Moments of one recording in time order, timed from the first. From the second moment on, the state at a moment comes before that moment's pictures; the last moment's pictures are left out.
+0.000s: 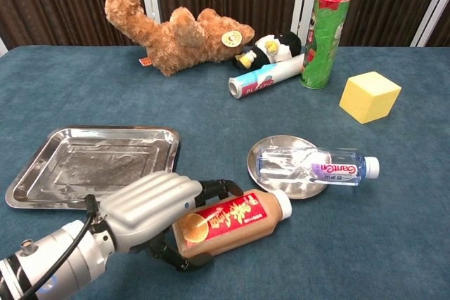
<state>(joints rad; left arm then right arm) -0.50 -1.88 -0.01 -1.42 1.52 1.02 0.34 0.18 -1.14 -0.09 -1.58 -1.71 1.46 0.13</state>
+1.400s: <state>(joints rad) -0.64 -1.66 0.13 -0.55 1.86 1.34 -0.55 0.16 -1.20 -0.08 -1.60 -1.71 1.42 -0.04</state>
